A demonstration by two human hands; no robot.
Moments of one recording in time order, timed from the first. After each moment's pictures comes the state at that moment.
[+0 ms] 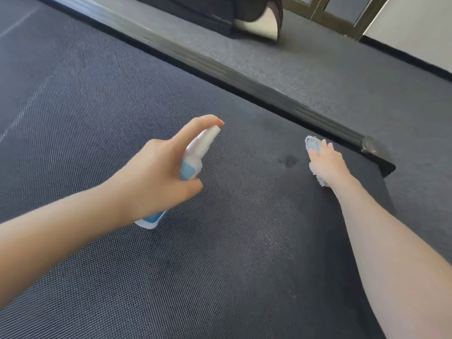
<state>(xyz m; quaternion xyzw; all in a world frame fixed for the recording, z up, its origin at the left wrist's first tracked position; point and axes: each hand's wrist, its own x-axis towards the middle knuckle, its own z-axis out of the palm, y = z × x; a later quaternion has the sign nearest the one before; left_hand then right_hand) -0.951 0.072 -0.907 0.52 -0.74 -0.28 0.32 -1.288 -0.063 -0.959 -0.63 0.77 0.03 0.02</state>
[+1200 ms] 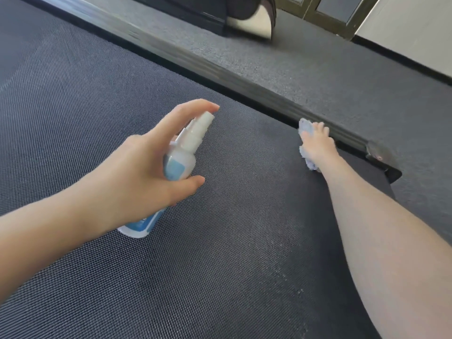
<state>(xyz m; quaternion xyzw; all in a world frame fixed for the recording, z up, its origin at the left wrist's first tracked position) -0.945 0.039 -0.909 0.50 -0.71 -0.34 0.36 -1.284 -0.150 -0.975 -0.63 0.78 0.01 -0.01</state>
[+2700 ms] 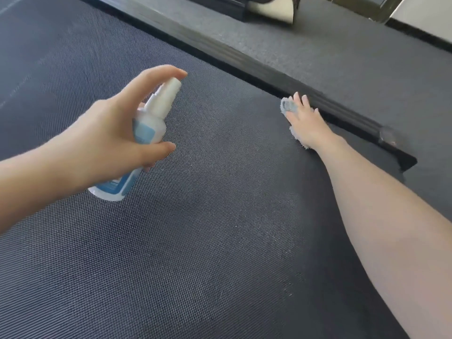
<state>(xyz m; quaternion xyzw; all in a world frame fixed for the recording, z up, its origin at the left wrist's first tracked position) -0.932 0.071 -0.900 0.58 -0.68 -0.27 0.36 -1.247 -0.118 -0.957 -0.74 0.66 -0.07 0.07</state>
